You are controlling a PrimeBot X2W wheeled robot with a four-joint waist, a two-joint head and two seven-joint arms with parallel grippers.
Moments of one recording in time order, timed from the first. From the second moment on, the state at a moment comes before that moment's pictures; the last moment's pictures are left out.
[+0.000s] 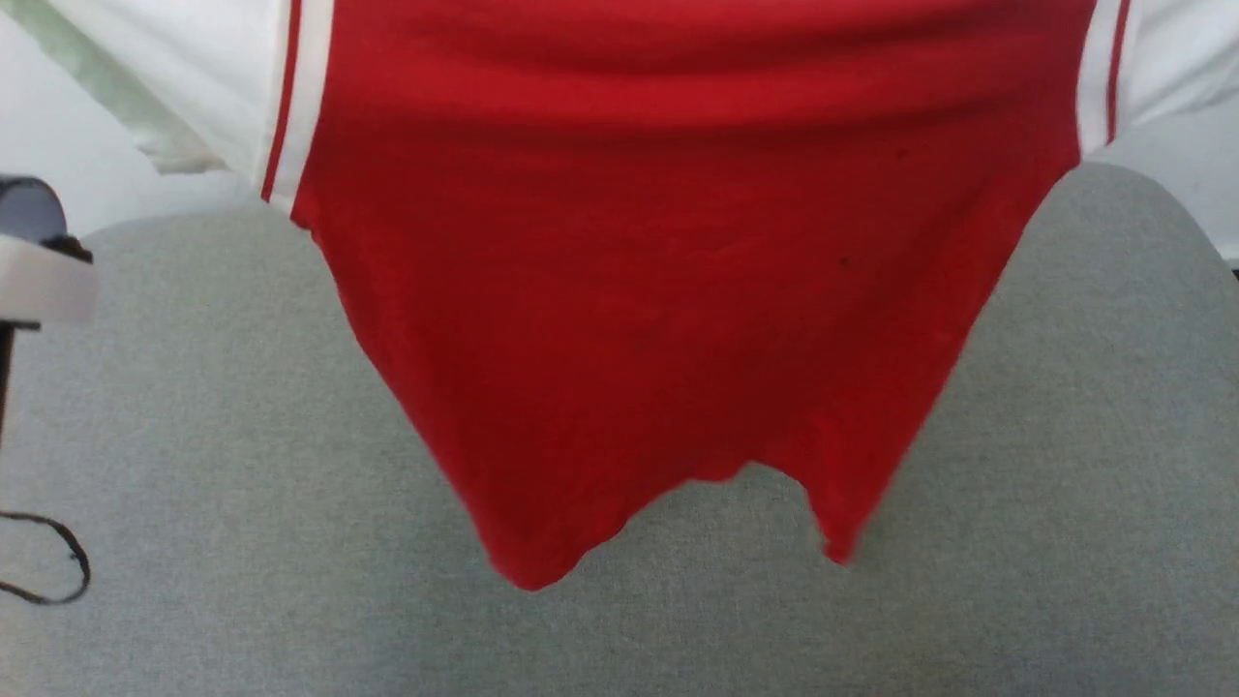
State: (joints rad) left arm -0.51 0.64 -0.01 -0.41 -0.46 0.16 0.23; right arm -0.70 -0.70 0.08 -0.10 0.24 0.13 0.31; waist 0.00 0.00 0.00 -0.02
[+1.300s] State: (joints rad) left arm -1.58 0.49 -0.22 0.58 -0.42 -0.07 -0.13; right arm -1.69 -0.44 0.22 0.84 0.10 0.13 -0.14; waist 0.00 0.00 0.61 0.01
